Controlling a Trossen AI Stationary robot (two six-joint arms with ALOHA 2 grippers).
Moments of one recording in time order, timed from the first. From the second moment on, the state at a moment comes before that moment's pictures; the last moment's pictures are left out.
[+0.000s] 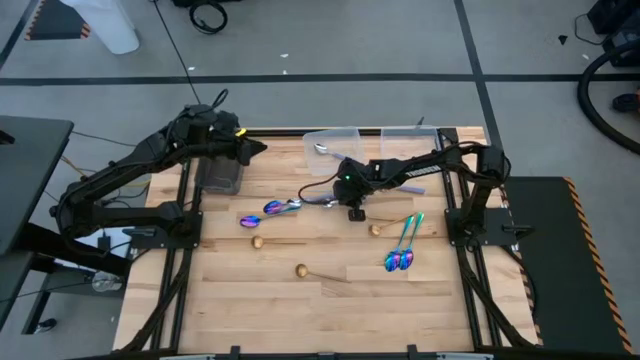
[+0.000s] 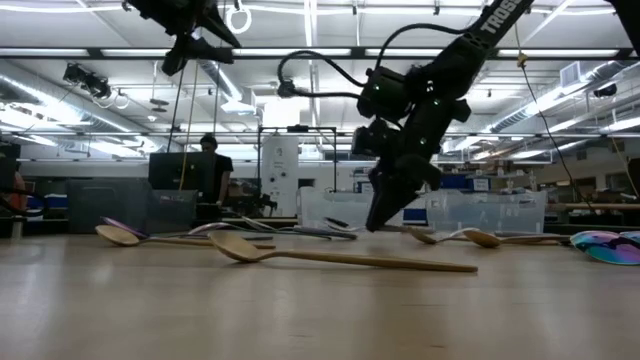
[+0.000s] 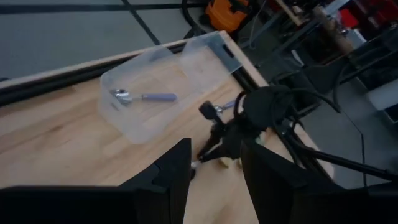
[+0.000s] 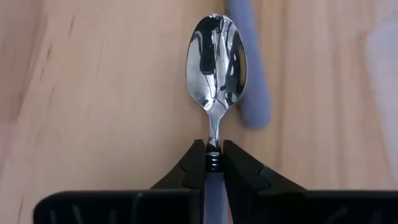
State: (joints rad) left arm 0.58 0.97 1.02 -0.50 0.19 -0.59; right arm -0.28 1.80 0.99 -0.21 -0.15 -0.34
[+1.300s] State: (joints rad) left arm 0.59 0.96 1.05 -0.30 0.12 -0.43; right arm -0.50 1.80 1.28 -0.15 -0.39 -0.31
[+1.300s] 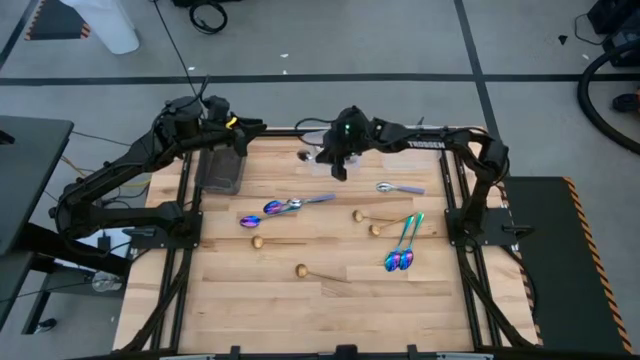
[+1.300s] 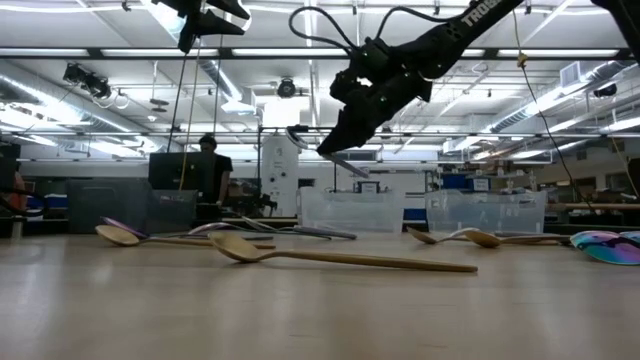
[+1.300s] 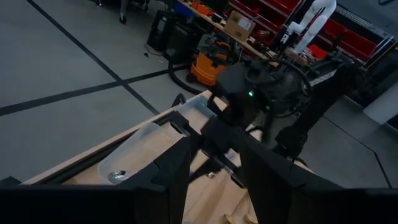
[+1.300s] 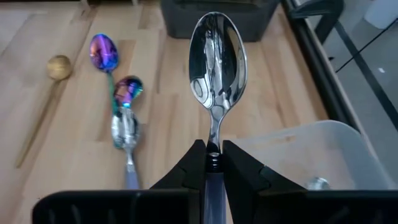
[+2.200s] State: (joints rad) left arm 0.58 0.96 1.05 -0.30 -0.09 -0.38; right arm -0.65 1.94 1.27 -0.17 -0.33 -0.27
